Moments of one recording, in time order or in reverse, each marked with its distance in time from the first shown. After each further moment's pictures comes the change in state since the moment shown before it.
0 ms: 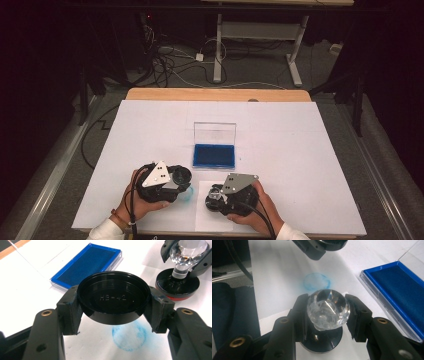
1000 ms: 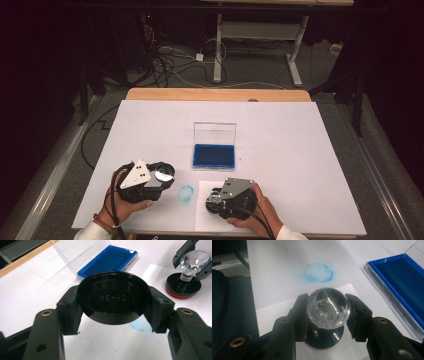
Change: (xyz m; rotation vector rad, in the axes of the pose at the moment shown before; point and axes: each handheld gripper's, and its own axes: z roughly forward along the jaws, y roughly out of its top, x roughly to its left) left arm 0.009 -0.016 -0.041 -0.025 0.093 -0.048; right arm 0.007 -0.007 0.006 0.044 -0.021 -0.038
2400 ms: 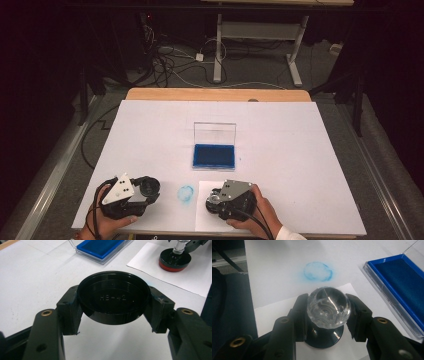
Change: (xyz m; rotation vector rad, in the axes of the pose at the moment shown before) left arm -0.010 -0.034 -0.026 0.053 -0.005 -0.043; right arm 0.003 -0.001 0.001 0.004 -0.019 -0.009
